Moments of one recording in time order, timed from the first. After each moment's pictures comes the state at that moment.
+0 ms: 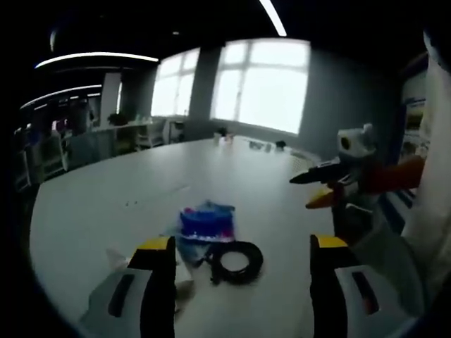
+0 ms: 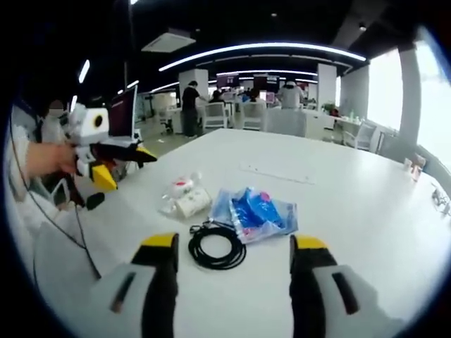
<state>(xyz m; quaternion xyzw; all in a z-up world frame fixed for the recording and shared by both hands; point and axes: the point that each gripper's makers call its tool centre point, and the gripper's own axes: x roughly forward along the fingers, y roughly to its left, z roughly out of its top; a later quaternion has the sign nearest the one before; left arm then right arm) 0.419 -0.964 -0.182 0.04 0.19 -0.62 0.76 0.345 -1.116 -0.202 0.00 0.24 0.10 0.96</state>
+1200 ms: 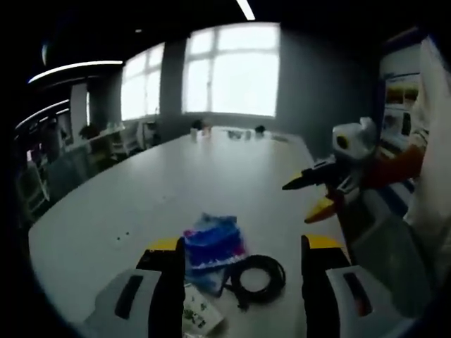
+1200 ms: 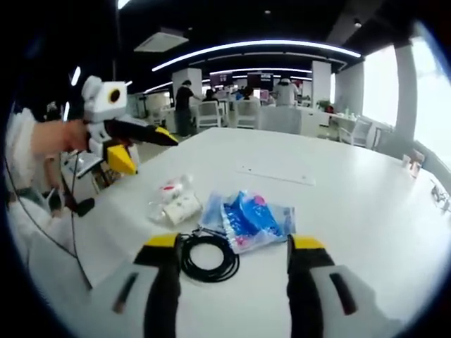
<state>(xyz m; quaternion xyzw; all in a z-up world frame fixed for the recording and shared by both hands) 0.462 -1.021 -0.168 0.12 0.18 -0.69 0.70 0.377 -1.124 -0.213 0.00 0.25 0.08 0.97</state>
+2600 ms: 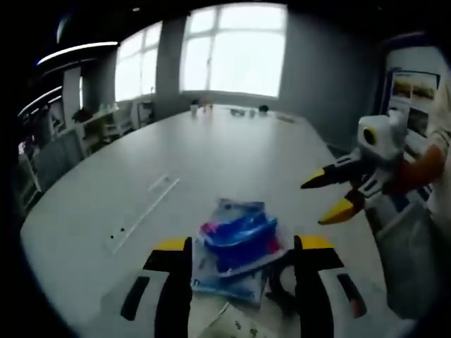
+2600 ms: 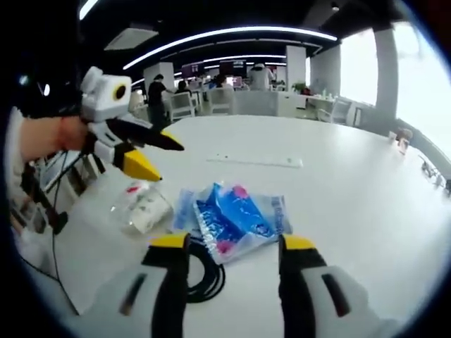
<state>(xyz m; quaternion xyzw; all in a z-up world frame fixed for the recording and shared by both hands) 0.532 -1.074 -0.240 0.15 0.23 -0.68 0.67 0.428 -1.142 -0.266 0.04 0.29 0.00 0.96</state>
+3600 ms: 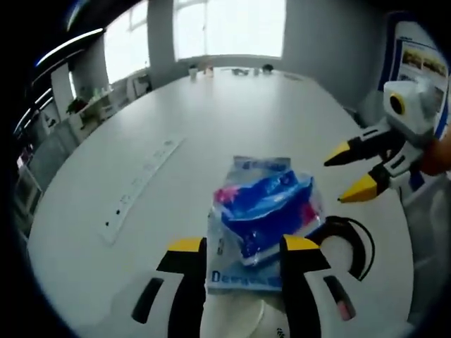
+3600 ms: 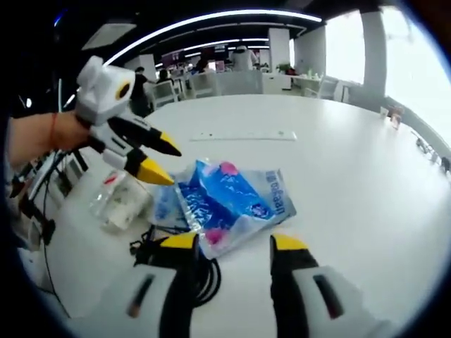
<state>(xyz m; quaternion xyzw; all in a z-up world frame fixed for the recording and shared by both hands) 0.556 -1.091 -0.312 0.26 0.28 -0.65 0.65 0.440 -1.150 -0.312 0.07 0.33 -0.04 0.94</state>
